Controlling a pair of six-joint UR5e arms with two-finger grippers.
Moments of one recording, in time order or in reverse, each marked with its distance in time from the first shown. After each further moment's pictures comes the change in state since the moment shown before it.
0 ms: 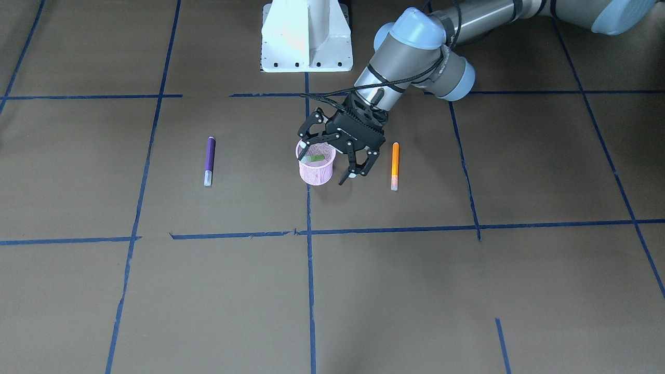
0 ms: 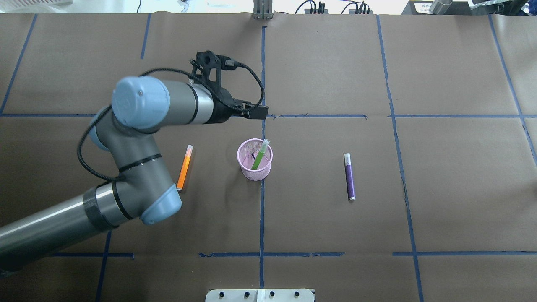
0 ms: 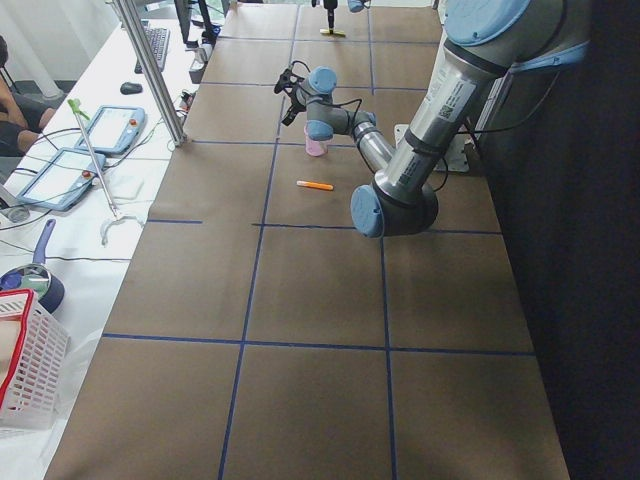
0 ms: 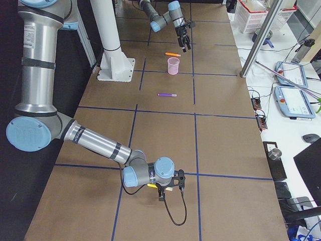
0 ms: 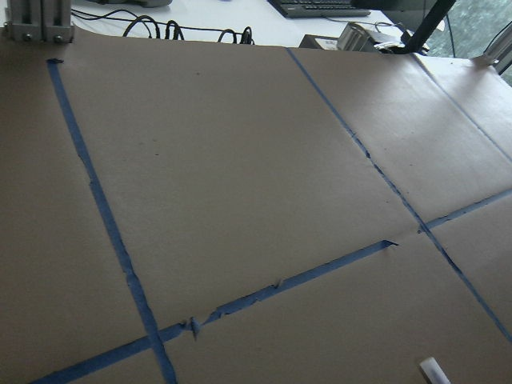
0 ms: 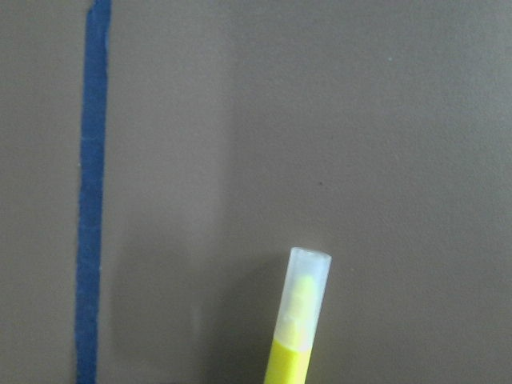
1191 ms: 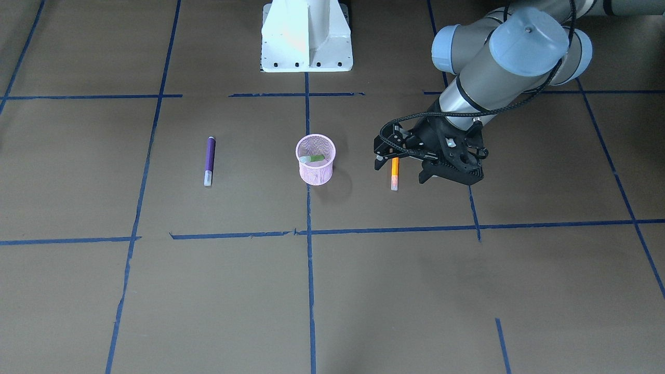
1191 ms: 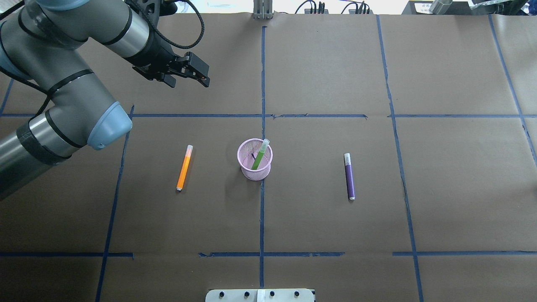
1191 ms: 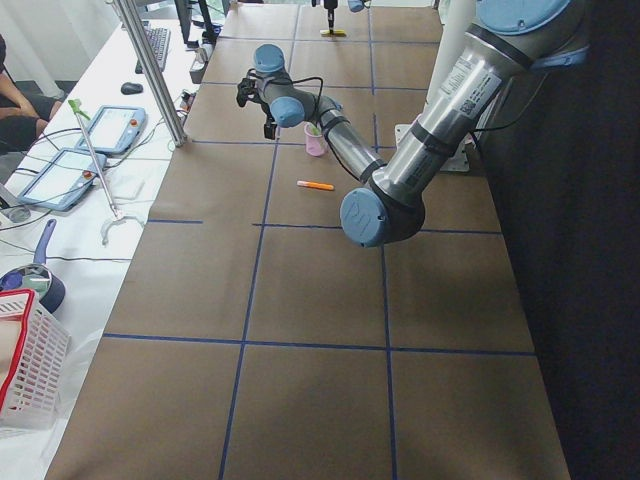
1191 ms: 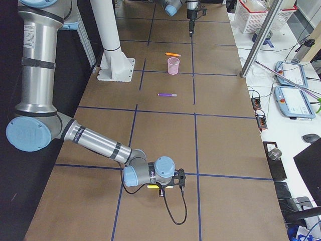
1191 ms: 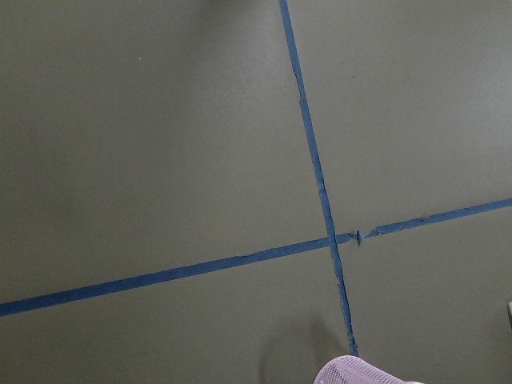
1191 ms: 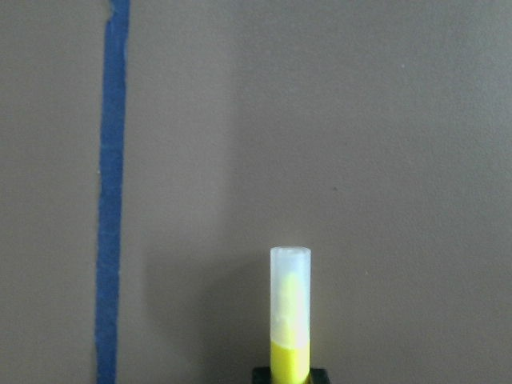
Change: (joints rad) left arm -0.239 0.018 -0.027 0.333 -0.441 0.018; right arm 0.000 0.000 0.009 0.000 0.013 0.012
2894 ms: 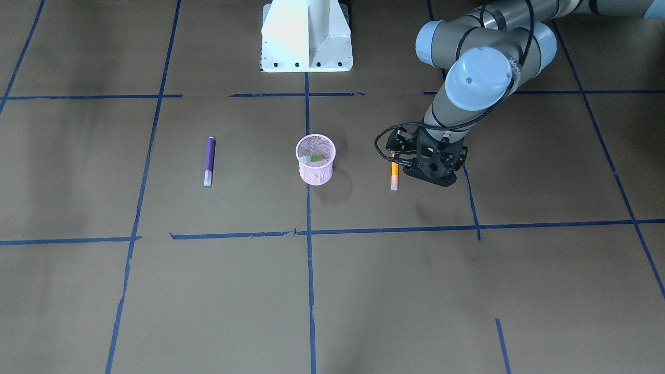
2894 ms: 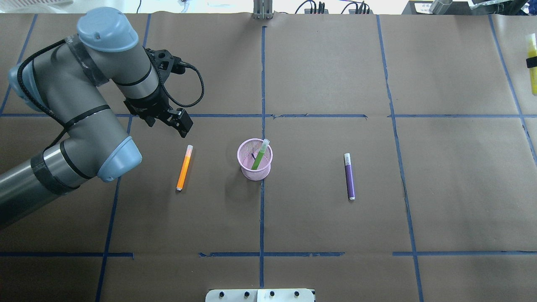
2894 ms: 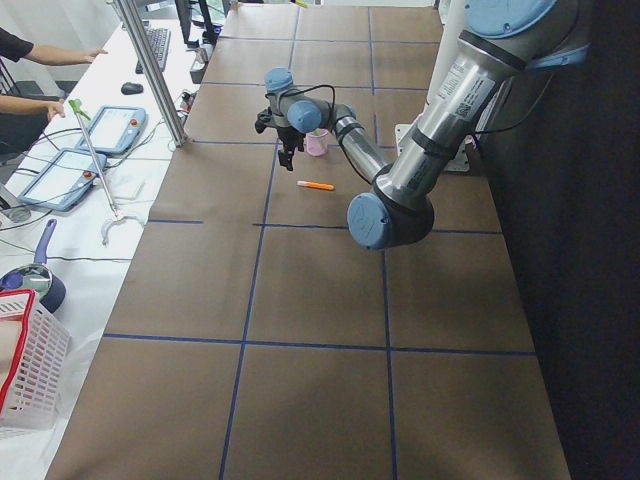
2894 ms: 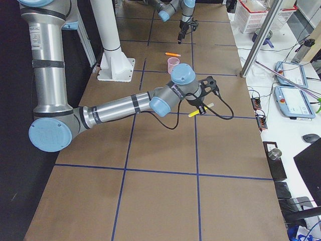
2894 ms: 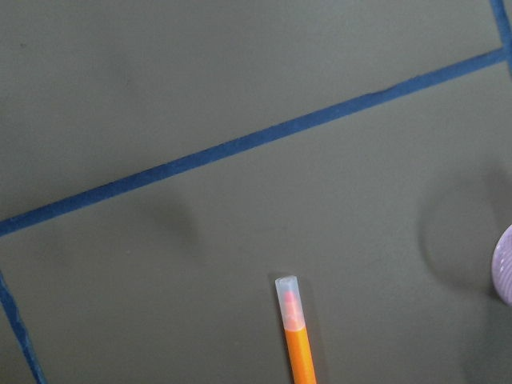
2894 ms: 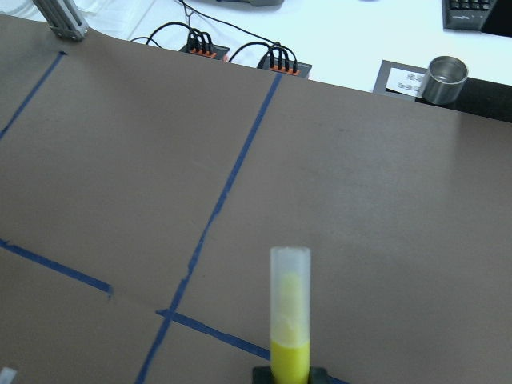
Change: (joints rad) left arm 0.129 0.042 -0.019 0.392 0.106 0.377; right arm 0.000 0.190 0.627 -0.101 -0.012 0.214
